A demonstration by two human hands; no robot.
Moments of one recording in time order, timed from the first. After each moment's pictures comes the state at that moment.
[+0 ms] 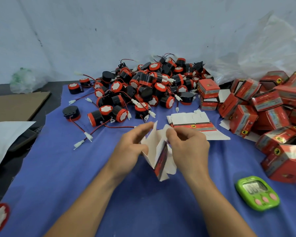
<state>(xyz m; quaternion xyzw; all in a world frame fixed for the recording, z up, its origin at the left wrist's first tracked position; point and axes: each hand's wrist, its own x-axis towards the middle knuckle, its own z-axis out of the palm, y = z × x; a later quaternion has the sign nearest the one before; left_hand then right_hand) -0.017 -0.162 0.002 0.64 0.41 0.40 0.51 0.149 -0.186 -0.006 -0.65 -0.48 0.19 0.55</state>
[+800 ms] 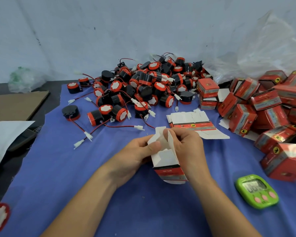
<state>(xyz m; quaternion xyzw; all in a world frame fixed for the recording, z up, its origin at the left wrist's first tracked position) -0.013 -0.163 -0.007 0.56 0.32 0.33 0.69 0.154 -0.183 -0.012 -0.59 -0.55 0.26 0.53</state>
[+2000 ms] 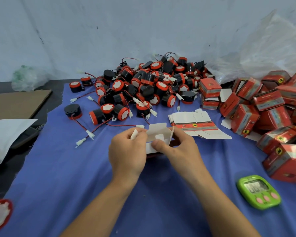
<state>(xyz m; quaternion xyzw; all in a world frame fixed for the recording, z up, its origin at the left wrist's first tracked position) 0.007 -0.179 0.006 0.49 0.61 0.54 0.30 0.144 -0.194 -0.012 -0.55 -0.55 0.36 0.52</state>
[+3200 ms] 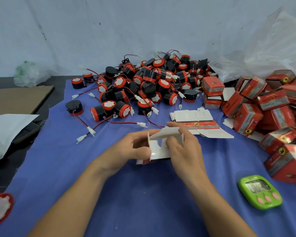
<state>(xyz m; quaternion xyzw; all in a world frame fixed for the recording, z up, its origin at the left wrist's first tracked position) -0.039 -0.154 0.003 0.71 0.29 0.27 0.58 0.140 -0.201 -0.011 -0.63 -0.50 0.31 0.50</state>
